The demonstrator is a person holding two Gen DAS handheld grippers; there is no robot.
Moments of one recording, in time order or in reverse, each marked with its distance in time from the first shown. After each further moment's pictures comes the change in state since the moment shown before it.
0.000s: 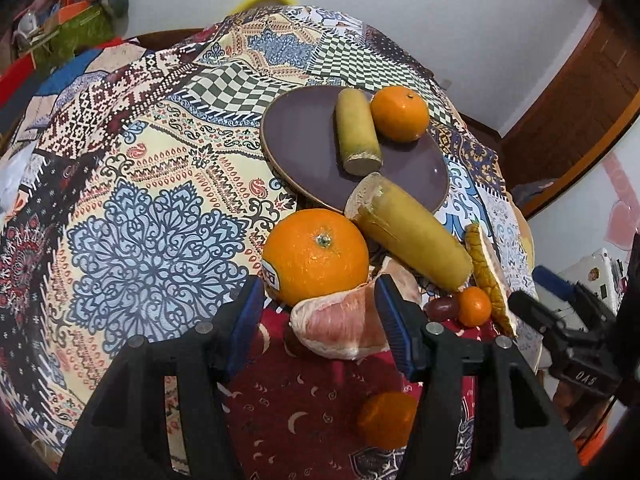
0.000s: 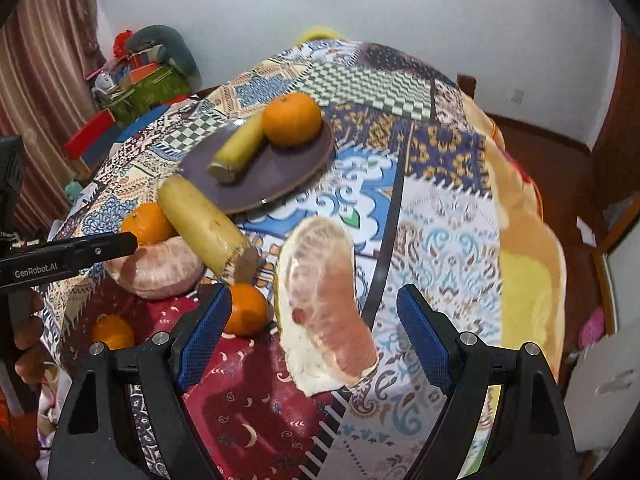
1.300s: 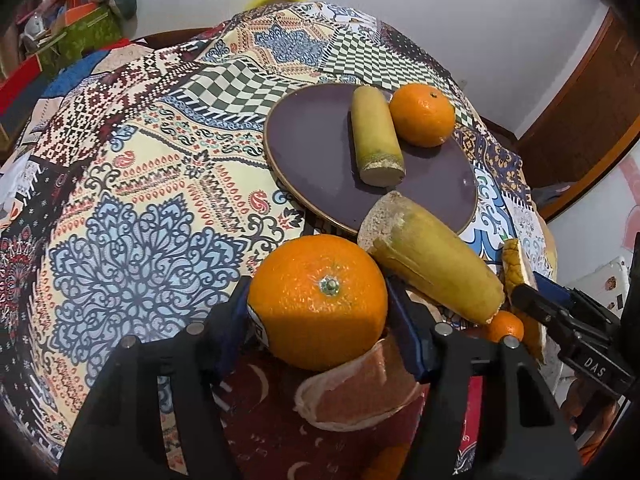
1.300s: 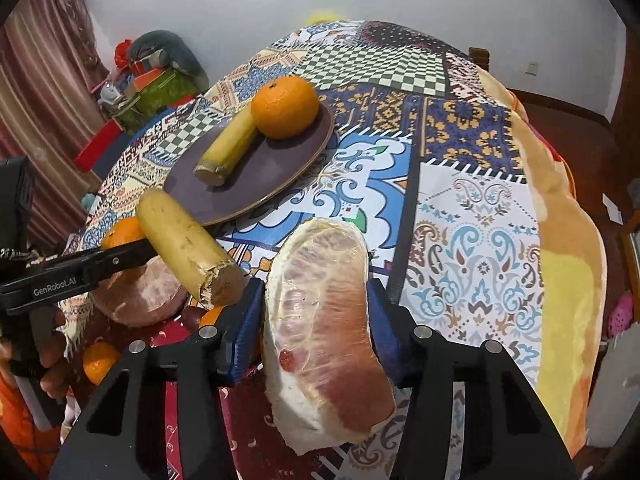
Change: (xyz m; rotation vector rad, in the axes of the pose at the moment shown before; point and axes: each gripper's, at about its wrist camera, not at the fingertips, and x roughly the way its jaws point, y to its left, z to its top) left arm 0.025 -0.001 0.013 -0.008 -0.011 0.060; right arm 0.025 -0.018 0.013 0.065 0.035 0.106
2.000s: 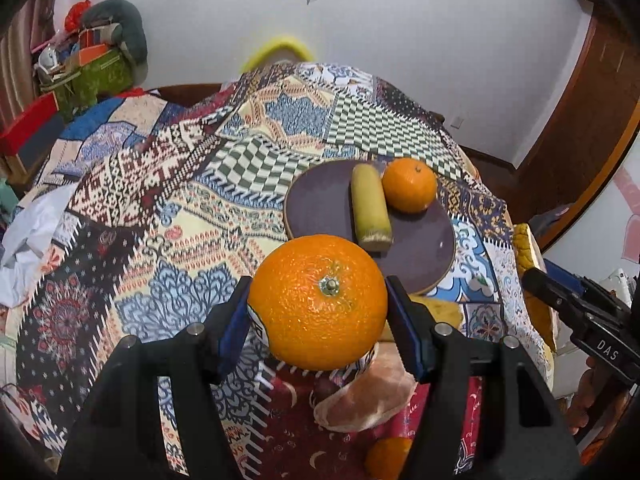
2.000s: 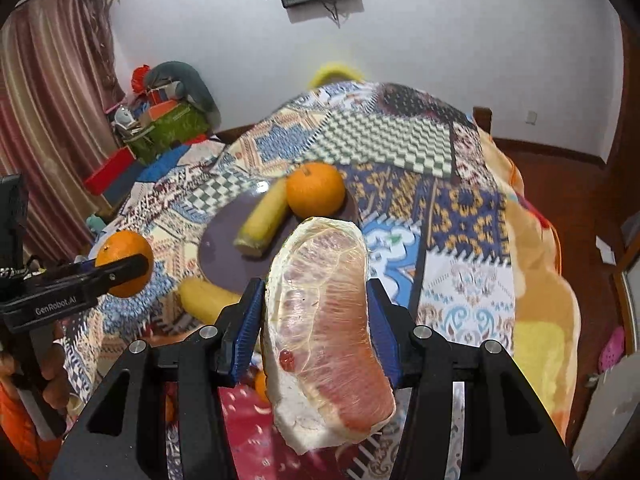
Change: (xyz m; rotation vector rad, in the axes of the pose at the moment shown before) left arm -0.059 0.000 0.022 0.038 -0.175 0.027; right arm -0.039 0.033 0.036 -0.068 -0.164 -0.010
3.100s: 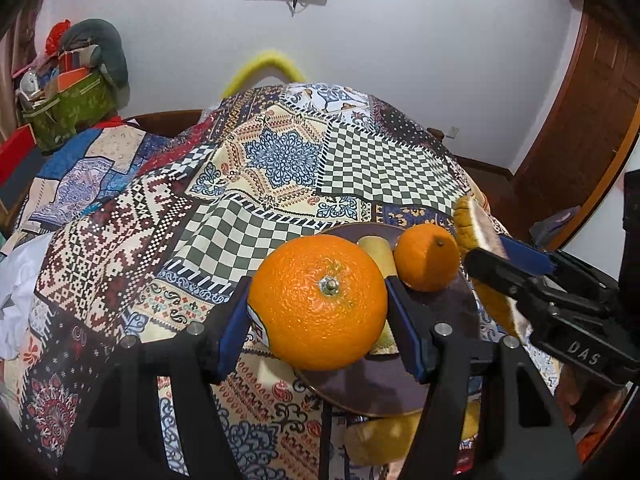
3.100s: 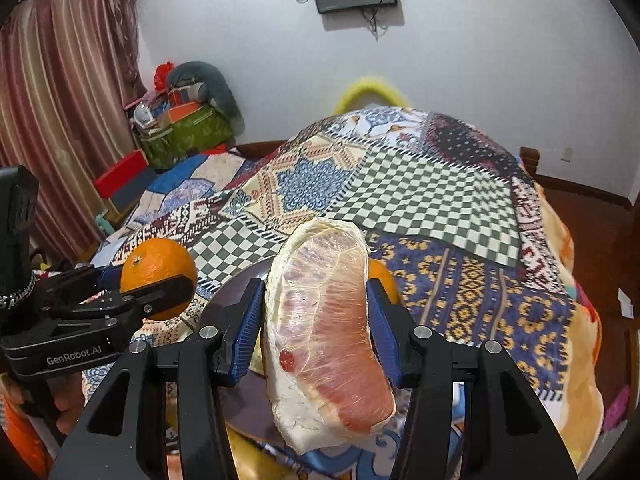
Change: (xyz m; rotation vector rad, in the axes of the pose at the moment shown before) left arm 0.064 0.003 0.072 0.050 -0.033 -0.025; right arm 0.081 0.024 0.070 -0.096 -0.024 0.073
